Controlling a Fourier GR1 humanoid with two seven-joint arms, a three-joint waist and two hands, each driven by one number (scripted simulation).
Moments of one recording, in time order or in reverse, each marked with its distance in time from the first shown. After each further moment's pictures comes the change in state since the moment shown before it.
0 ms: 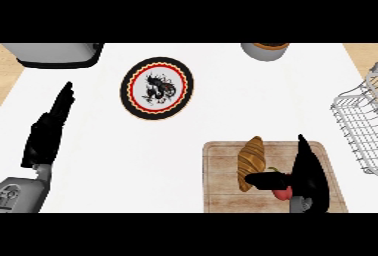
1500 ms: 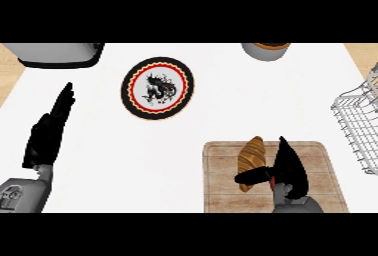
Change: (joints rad) left arm 0.007 -0.036 0.037 0.001 -0.037 -0.028 -0.006; right arm -0.073 0.022 -0.011 0.207 -0.077 0.017 -0.014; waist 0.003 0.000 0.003
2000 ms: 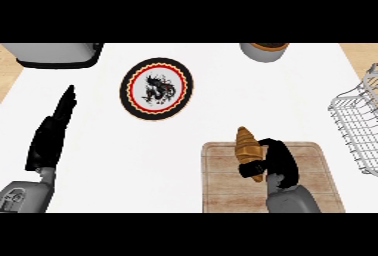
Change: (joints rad) left arm 0.017 -0.023 0.005 -0.009 -0.025 -0.002 -0.010; right arm -0.078 -0.019 0.009 0.130 -0.058 0.019 -0.045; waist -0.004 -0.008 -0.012
